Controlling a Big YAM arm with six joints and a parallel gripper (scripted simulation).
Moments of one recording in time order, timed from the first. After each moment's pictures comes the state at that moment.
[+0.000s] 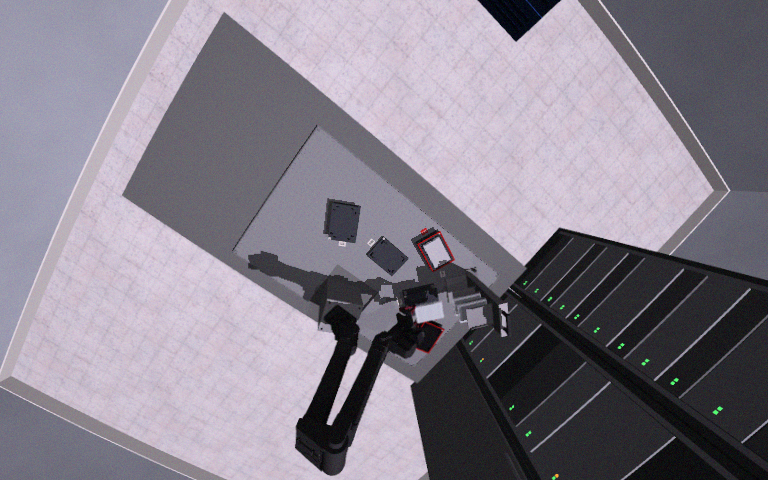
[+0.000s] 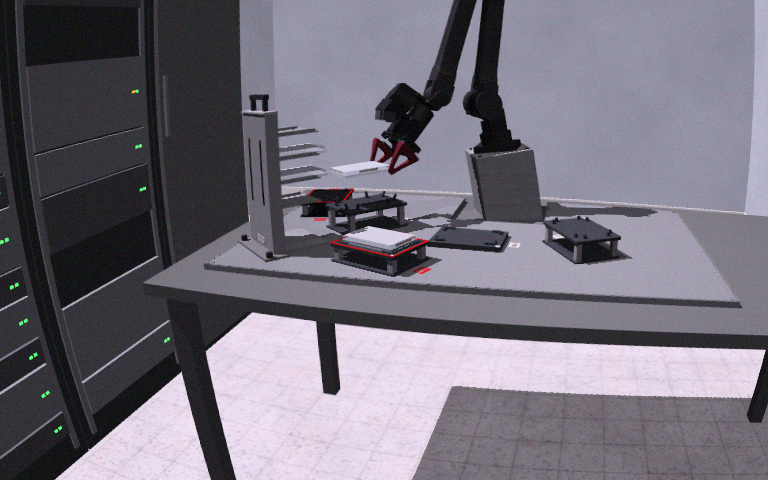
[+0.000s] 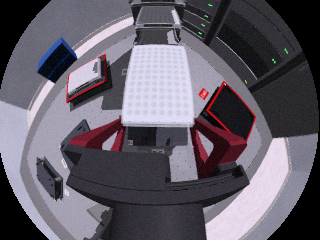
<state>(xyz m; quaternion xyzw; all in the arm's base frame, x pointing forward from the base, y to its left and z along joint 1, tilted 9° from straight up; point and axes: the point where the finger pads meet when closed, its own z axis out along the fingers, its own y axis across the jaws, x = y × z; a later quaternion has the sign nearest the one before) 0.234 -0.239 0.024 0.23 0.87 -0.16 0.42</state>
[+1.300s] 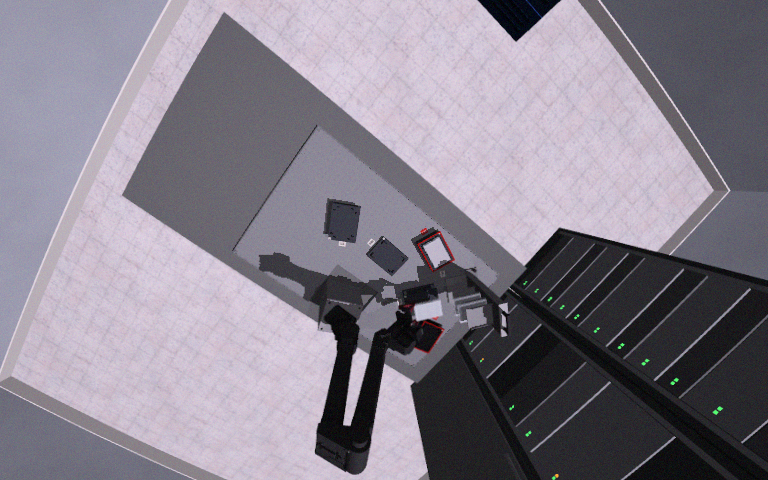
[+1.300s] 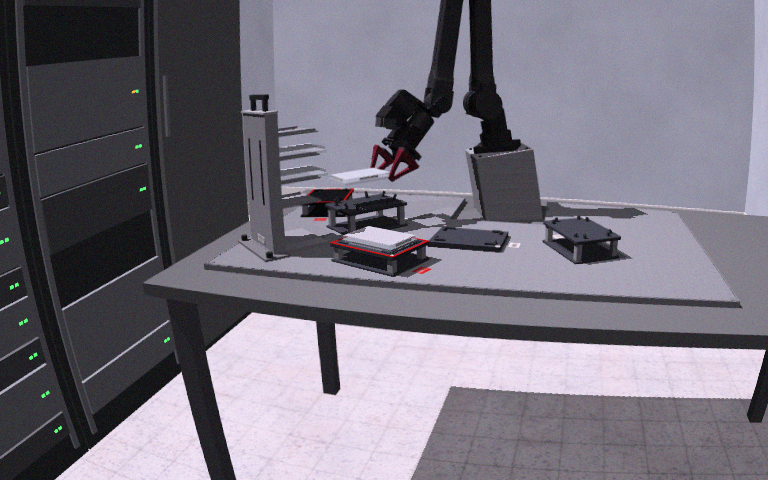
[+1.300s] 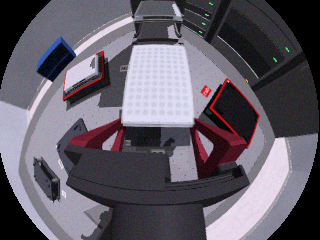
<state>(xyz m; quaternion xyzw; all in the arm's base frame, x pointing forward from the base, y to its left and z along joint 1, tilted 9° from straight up) 0.235 -0.241 0.006 0.23 0.87 -0.16 0.42</state>
